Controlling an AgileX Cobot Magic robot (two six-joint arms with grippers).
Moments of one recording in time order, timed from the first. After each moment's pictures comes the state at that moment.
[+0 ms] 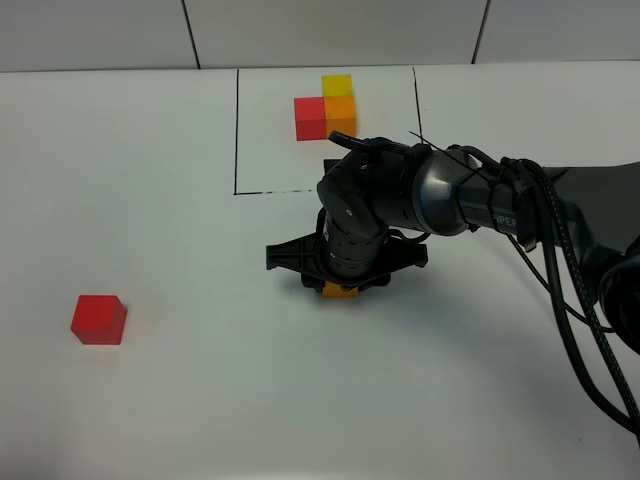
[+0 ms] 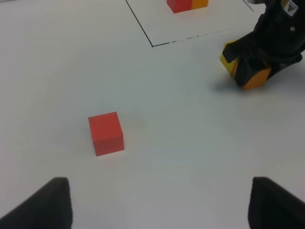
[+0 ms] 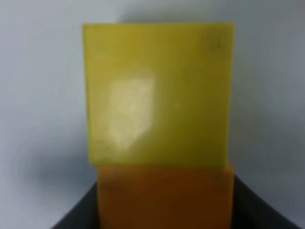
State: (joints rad) left arm -0.04 0.00 -0.50 -0.24 1.05 0.22; right arm 0.73 2.18 -1.46 -0.11 0.70 0.81
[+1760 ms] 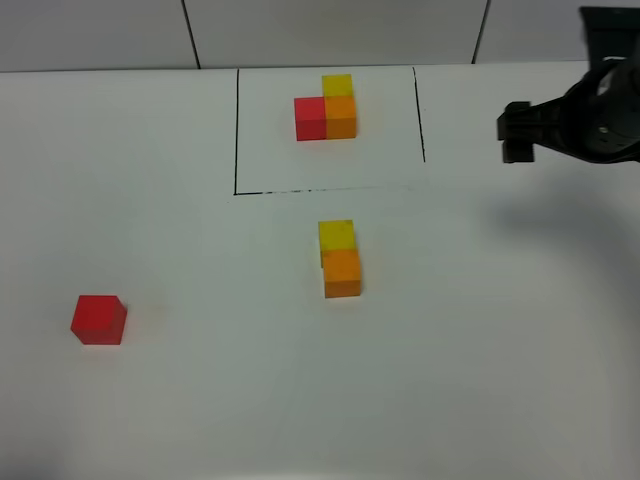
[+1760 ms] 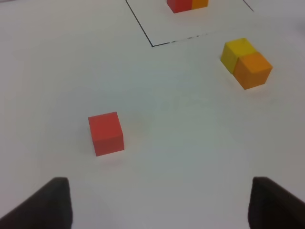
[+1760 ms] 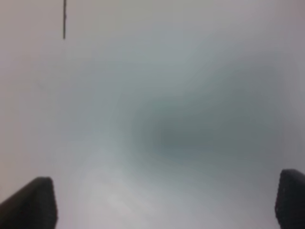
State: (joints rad) left arm -0.04 0.00 -0.50 -0.24 1.05 0.22; right arm 0.19 1.62 -1.19 -0.06 0.67 0.28
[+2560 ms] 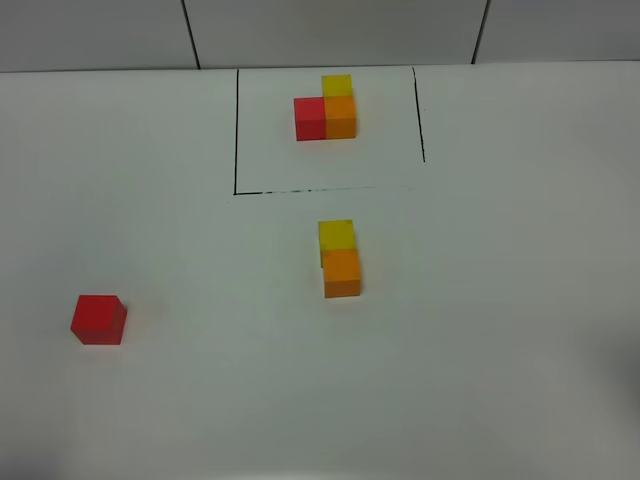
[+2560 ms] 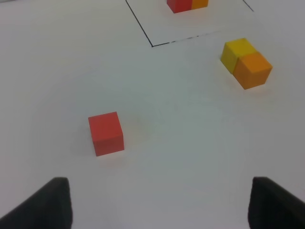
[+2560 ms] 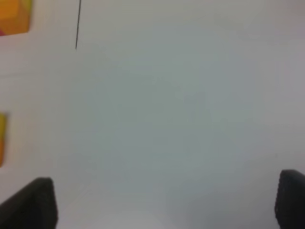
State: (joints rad) left arm -0.04 0.00 -0.50 -0.24 1.05 0.22; right arm 0.15 0.66 -0.68 -0.08 0.77 0.28
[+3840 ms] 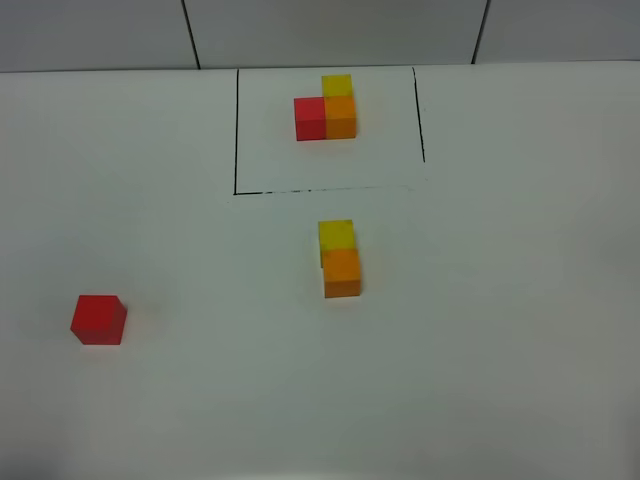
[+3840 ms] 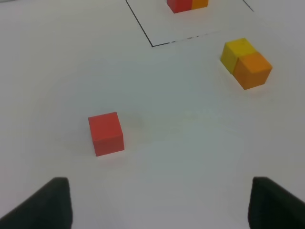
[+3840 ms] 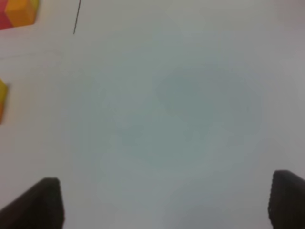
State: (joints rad) left arm -0.04 0.00 -0.50 -0.24 1.05 0.22; right arm 0.15 0.05 -0.50 -0.09 1.07 0.25
